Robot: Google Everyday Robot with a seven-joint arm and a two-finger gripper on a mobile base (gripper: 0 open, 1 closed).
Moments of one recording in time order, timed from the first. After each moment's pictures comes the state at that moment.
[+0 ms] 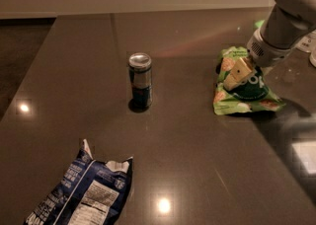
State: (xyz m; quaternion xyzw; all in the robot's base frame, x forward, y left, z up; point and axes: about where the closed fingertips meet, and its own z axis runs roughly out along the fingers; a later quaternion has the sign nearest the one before) arm 0.581 -0.254 0.857 -0.23 0.96 0.00 0.14
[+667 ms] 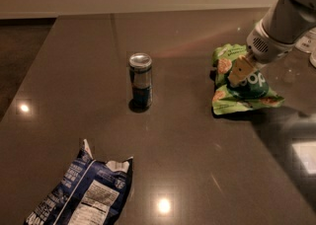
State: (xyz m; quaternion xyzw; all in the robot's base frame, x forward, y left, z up) arm 0.561 -0.227 0.884 -0.30 0.94 0.03 0.16
